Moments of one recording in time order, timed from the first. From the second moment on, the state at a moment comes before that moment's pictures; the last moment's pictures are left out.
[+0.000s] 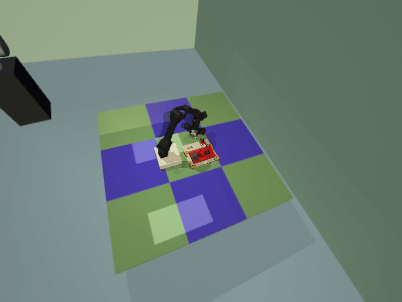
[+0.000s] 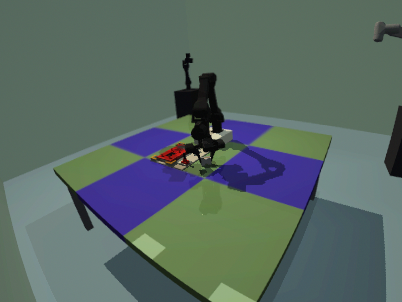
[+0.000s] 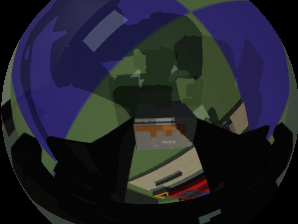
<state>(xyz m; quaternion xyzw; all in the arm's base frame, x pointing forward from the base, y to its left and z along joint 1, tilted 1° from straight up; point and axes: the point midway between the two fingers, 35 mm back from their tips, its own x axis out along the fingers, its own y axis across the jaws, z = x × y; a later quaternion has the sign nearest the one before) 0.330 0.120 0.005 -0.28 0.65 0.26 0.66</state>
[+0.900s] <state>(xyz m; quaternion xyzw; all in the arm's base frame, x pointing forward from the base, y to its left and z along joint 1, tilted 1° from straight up) 0.327 0.123 0.088 -0.28 0.64 0.27 0.66</state>
